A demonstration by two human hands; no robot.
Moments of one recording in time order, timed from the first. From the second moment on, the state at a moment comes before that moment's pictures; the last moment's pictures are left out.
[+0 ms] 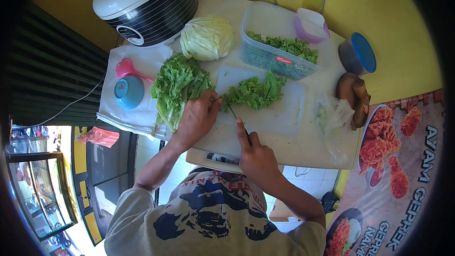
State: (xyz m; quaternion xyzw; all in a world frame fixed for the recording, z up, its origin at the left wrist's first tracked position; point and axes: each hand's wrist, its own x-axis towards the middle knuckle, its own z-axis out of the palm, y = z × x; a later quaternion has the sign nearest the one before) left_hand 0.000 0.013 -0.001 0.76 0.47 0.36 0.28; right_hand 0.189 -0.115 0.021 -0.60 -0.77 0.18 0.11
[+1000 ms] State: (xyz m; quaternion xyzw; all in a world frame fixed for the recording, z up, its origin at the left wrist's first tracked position) left_hand 0.000 0.022 0.036 0.79 0.41 0.33 0.32; right_hand 0.210 -0.107 0.032 -0.65 -0.62 0.25 0.37
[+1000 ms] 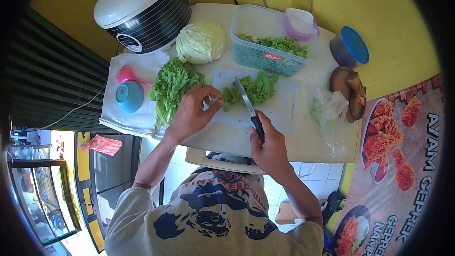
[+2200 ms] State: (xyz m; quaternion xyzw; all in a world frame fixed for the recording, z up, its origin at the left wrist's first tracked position) left_hand -0.014 0.020 0.038 0.66 0.47 0.33 0.48; right_hand 0.179 -0.028 0.025 -0.56 -0.58 0.39 0.44
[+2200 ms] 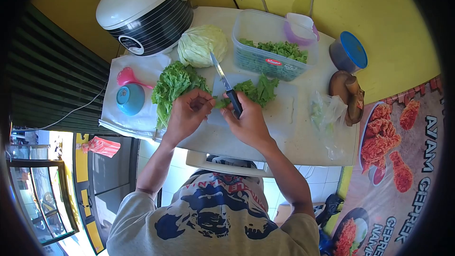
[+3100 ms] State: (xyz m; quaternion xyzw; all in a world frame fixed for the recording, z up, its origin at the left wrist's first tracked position) left_hand -0.016 -0.026 0.010 0.81 0.46 0.29 0.20; right_hand 0.192 -0.129 0.027 -0.56 -0.76 0.26 0.21
